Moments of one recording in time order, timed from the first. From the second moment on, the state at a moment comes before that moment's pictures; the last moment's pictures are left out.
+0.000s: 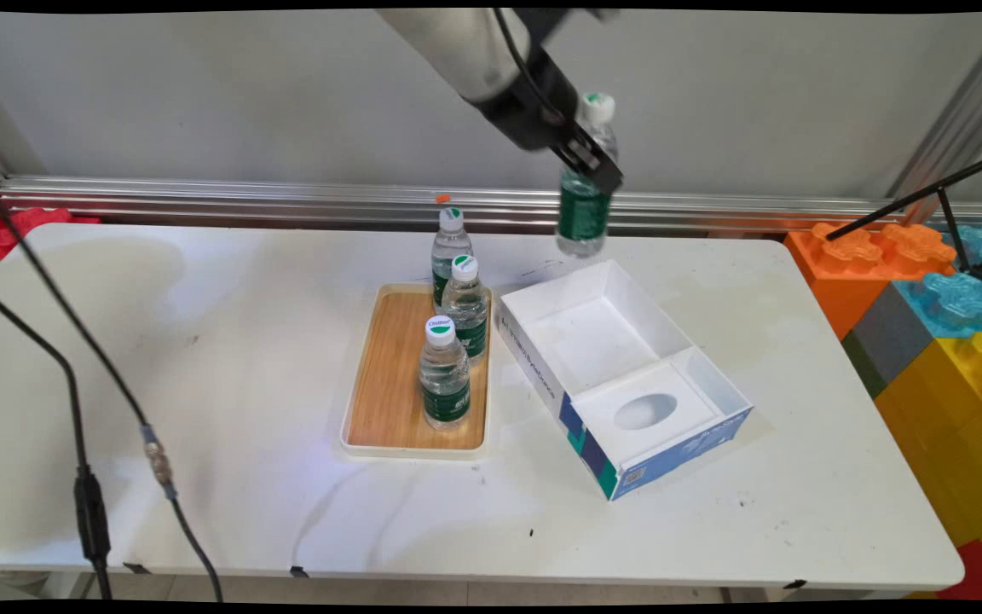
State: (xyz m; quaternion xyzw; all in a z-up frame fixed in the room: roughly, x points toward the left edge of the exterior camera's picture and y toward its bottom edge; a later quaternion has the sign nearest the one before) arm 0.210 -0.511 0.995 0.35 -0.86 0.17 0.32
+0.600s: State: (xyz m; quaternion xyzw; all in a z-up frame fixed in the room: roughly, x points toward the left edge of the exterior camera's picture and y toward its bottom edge) arm 0.306 -0.446 1.069 0.33 -0.88 0.14 0.31
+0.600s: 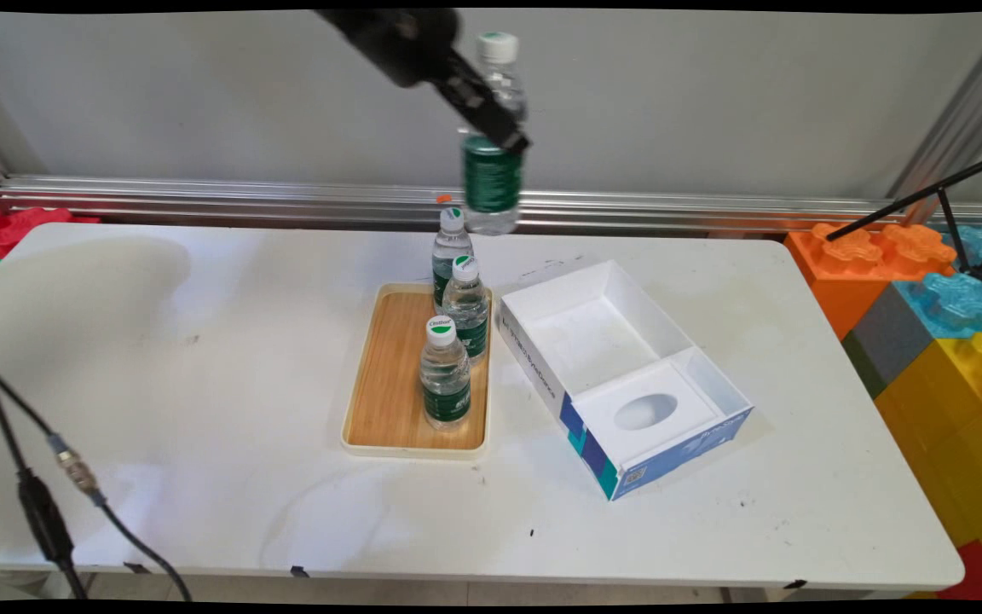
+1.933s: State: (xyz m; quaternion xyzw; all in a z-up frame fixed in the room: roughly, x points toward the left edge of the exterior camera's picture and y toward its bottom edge) arm 0.484 -0.428 0.924 0.09 -0.92 0.11 0.37
